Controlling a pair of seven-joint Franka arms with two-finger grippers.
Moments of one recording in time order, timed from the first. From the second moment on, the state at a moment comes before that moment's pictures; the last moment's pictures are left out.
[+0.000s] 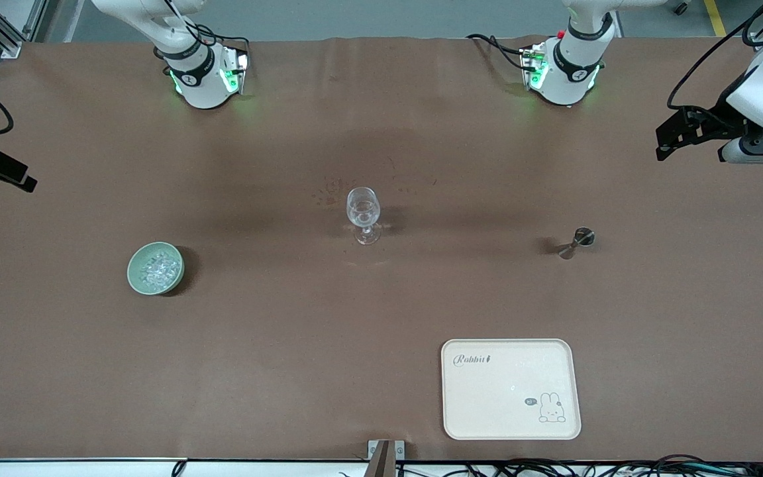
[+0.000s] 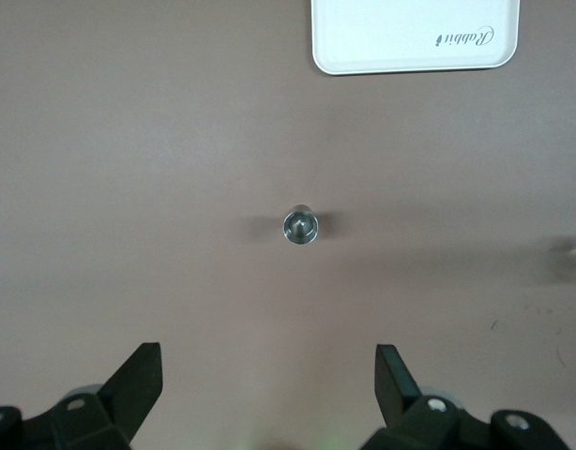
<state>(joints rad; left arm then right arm) 0.01 -0.10 -0.14 -1.66 0.01 1.56 -0.06 0.03 0.01 -0.14 -1.54 0.02 1.54 0.09</state>
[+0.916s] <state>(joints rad) 0.23 0.08 -0.13 -1.53 -0.09 1.57 -0.04 0.04 0.10 -0.14 -1.83 0.02 1.91 0.09</state>
